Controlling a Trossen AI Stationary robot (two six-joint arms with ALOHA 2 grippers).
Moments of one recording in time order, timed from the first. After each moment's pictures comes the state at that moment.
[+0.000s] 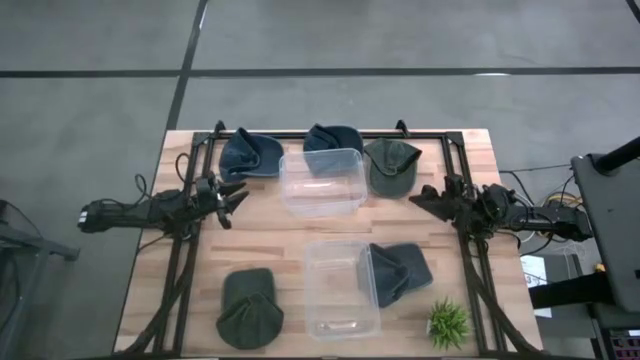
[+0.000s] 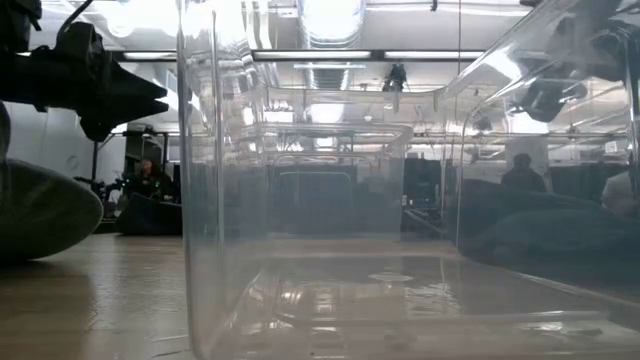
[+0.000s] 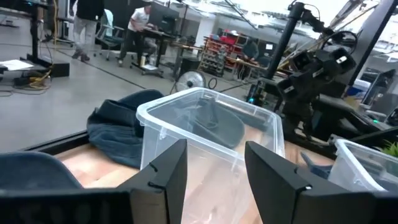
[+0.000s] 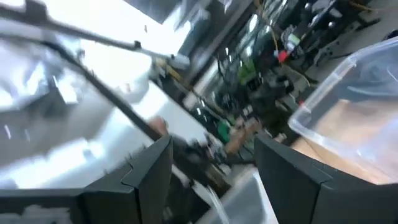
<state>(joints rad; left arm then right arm) -0.04 0.02 0.06 -0.04 -0.49 -0.27 -0.09 0.10 0.01 0.43 -0.06 1.00</state>
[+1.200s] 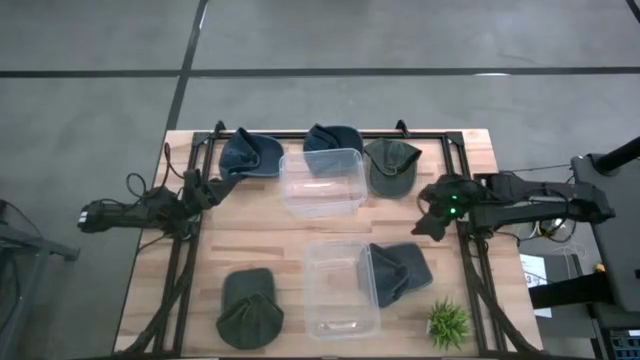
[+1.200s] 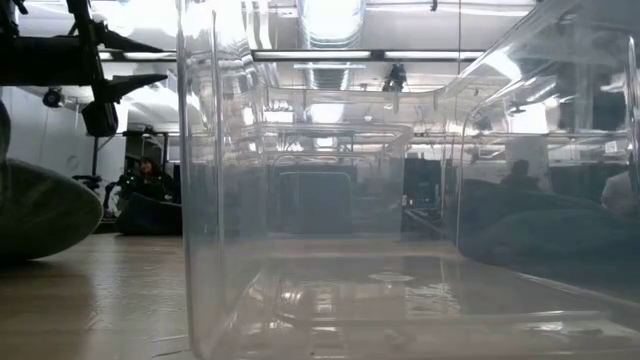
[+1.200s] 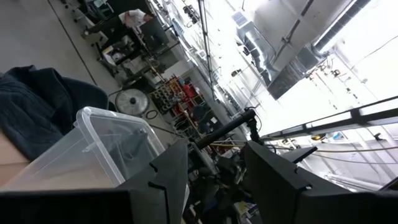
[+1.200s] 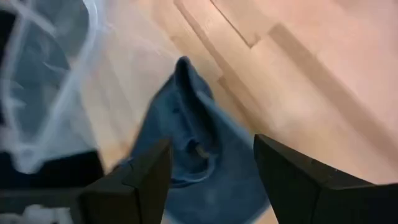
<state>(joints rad) -0.04 0.02 0.06 0.21 -0.52 -0.87 -0.08 0.72 0.63 -0.81 -0.29 0.75</state>
